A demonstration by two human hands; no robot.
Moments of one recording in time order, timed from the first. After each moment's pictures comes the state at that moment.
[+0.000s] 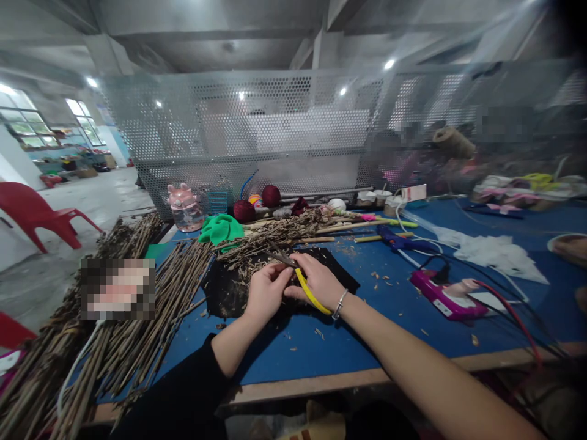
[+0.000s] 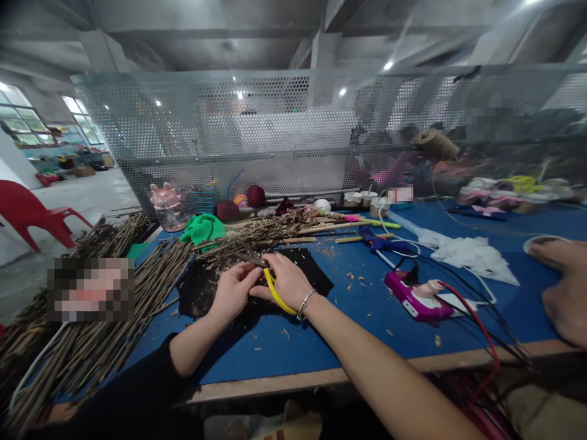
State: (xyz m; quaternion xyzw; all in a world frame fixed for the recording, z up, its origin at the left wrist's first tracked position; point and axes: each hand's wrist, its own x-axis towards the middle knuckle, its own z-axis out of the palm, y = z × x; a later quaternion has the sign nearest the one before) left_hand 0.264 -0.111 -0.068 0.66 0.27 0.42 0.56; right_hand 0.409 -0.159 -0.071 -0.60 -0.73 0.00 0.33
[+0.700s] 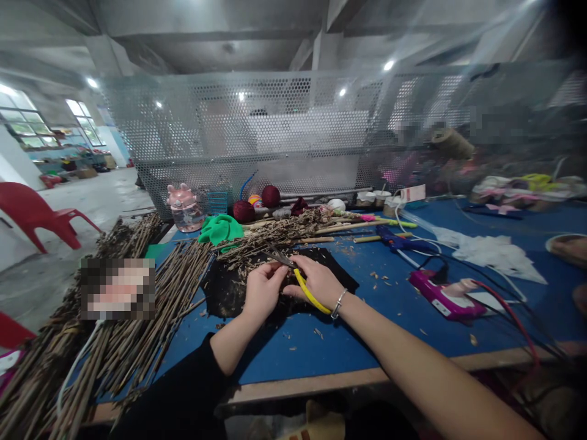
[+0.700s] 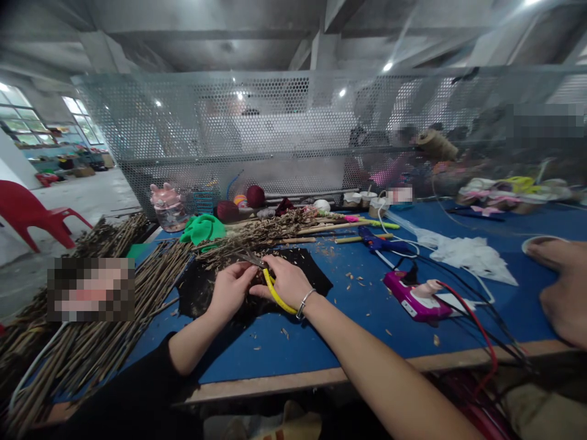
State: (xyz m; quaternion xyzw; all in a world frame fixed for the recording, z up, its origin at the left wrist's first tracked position) left_hand 0.264 -0.106 -0.071 0.63 0.30 0.44 0.56; right_hand 0.409 -0.160 -0.071 -0.62 -0.72 0.01 0.31
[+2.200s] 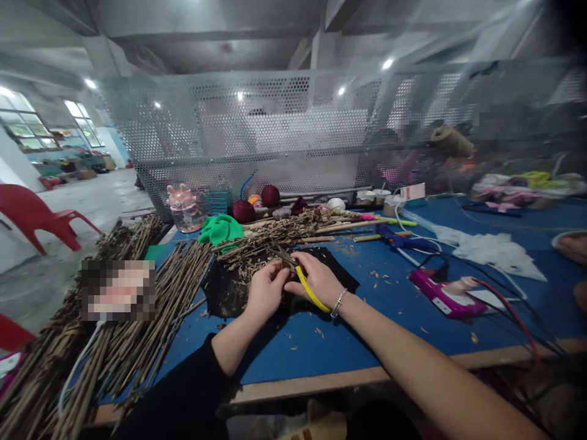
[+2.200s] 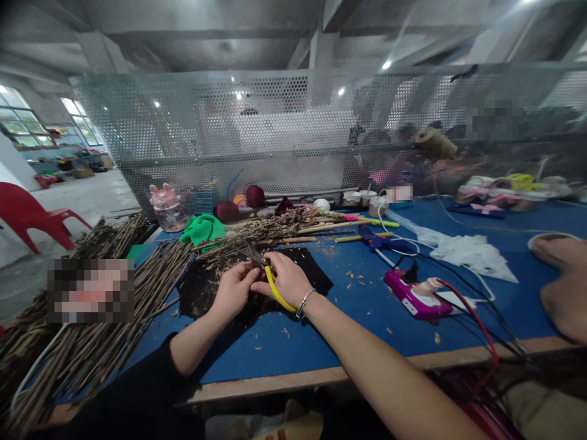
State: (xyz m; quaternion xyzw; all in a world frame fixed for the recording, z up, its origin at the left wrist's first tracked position) left_hand 0.267 -0.103 -0.080 0.66 0.26 0.41 0.58; right_hand 0.411 -0.155 -0.077 -0.61 -0.71 0.00 0.35
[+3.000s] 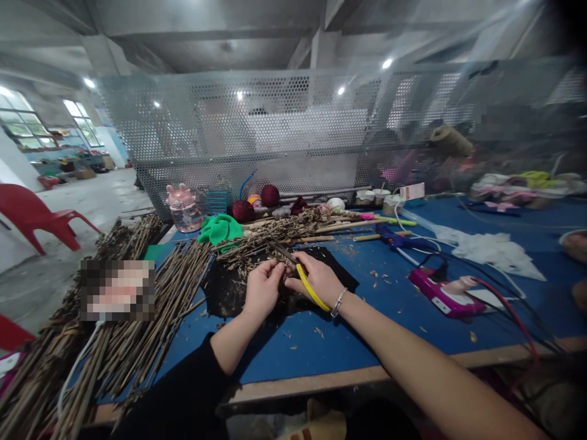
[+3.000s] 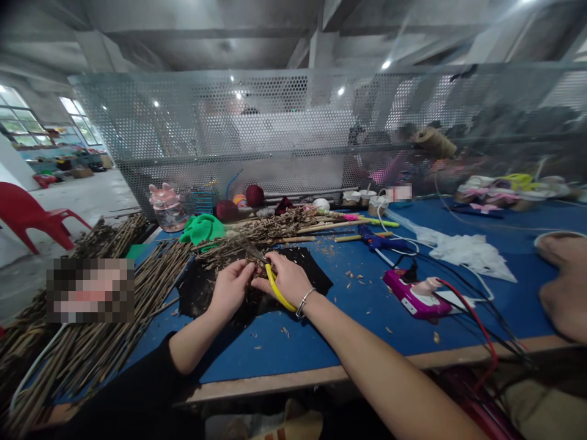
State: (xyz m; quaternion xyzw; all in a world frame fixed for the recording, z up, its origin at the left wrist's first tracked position) left_hand 0.265 -0.103 -0.077 0.62 0.28 0.44 0.58; right_hand 0.407 -0.159 -0.072 -0.64 -0.69 0.04 0.34
